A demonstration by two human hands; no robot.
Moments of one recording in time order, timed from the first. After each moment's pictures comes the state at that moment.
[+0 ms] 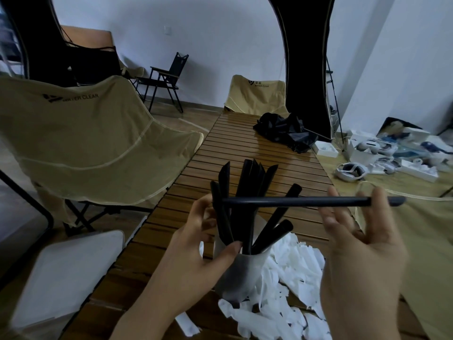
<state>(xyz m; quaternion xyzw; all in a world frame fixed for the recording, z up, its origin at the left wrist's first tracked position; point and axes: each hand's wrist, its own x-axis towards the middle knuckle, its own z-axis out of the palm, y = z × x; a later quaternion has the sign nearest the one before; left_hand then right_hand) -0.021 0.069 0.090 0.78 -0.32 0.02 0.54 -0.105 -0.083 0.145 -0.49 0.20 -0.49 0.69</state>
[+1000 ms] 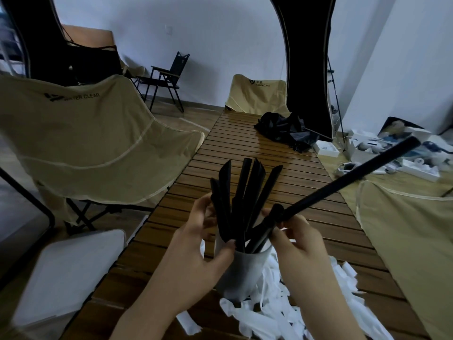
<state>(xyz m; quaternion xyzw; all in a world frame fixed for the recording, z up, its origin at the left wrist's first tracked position) -0.018 0.071 0.085 0.79 -0.32 0.02 0.53 -0.087 -0.078 0.112 -0.78 0.15 -0.25 0.56</state>
